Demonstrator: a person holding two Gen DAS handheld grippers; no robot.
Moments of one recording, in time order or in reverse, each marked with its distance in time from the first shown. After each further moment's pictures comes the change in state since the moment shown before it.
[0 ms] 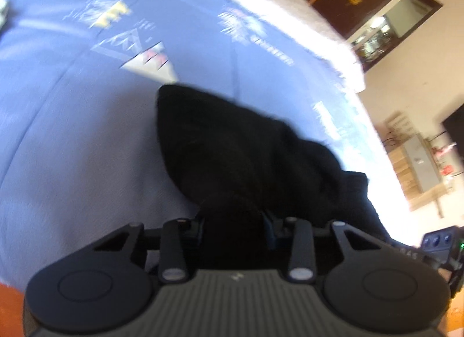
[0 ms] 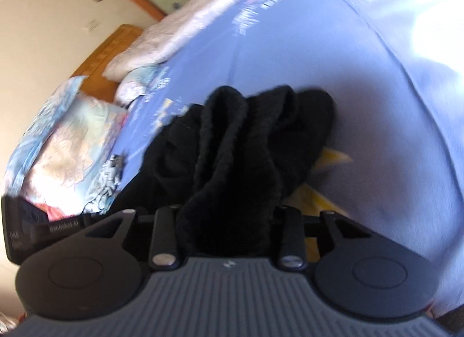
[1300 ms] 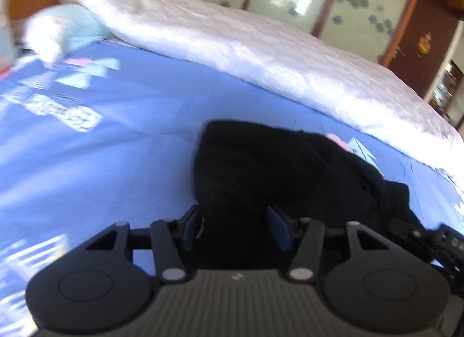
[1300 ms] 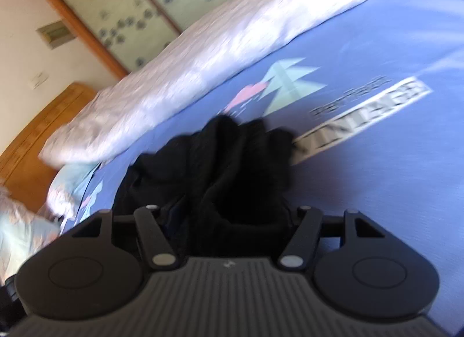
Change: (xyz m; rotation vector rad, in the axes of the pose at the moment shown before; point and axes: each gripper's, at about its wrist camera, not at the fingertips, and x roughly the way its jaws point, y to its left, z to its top) left arm 0.195 0.032 0.330 0.028 -0.323 0.410; right arm 0.231 -0.032 0.275 0.008 -0.268 -0.237
